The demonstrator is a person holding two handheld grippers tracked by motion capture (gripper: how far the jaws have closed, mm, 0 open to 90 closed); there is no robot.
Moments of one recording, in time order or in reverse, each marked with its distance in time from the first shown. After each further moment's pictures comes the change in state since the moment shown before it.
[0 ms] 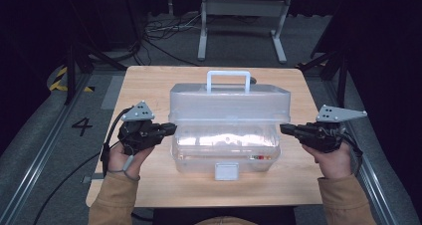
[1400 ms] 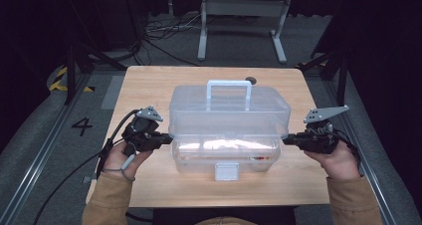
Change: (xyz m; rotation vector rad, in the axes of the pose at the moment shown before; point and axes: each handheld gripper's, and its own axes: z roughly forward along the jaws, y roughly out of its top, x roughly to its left) left arm 0.005 0.000 0.015 0.296 -0.014 -0.020; right arm -0.006 -0.004 0.010 0.335 -0.012 0.025
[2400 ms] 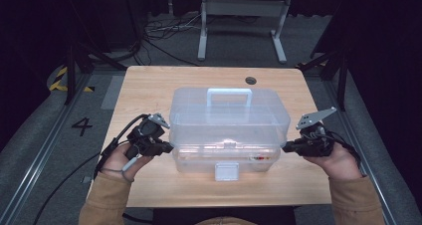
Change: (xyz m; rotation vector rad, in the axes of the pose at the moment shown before) left arm -0.004 0.000 0.014 0.170 -0.027 0.055; right arm 0.003 -0.003 0.012 0.153 0.025 -0.070
